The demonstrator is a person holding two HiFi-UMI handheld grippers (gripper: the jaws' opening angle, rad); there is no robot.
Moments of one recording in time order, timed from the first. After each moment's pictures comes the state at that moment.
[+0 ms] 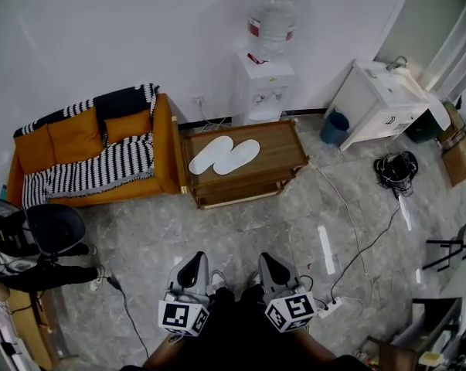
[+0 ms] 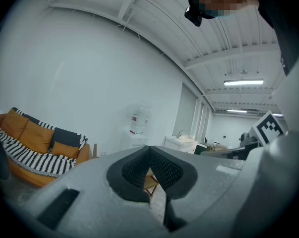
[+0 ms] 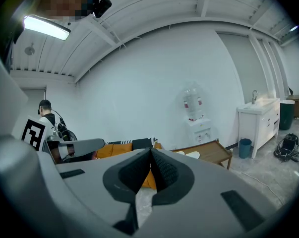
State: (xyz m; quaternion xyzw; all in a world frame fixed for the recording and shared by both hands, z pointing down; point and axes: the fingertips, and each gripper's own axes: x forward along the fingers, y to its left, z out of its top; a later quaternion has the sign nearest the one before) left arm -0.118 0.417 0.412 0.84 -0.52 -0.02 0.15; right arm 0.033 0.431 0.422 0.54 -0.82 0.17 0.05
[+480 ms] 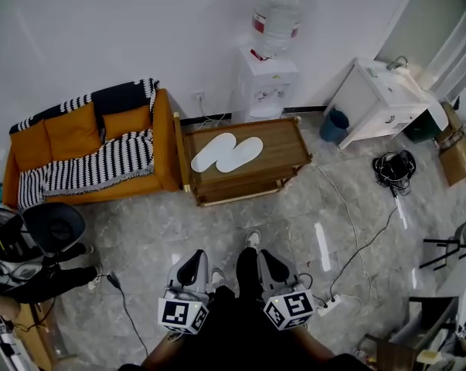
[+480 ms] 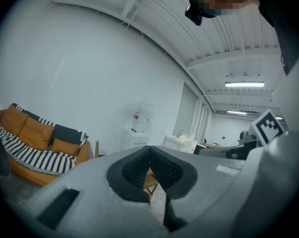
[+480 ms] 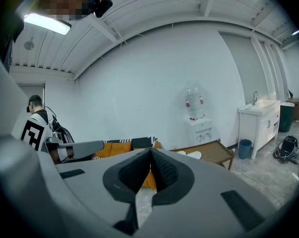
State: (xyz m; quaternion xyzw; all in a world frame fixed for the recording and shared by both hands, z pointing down) left arm -0.143 0.401 0.431 0.84 -0.51 -0.02 0.16; right arm 0.006 0.414 0.433 0.54 -0.82 0.17 0.06
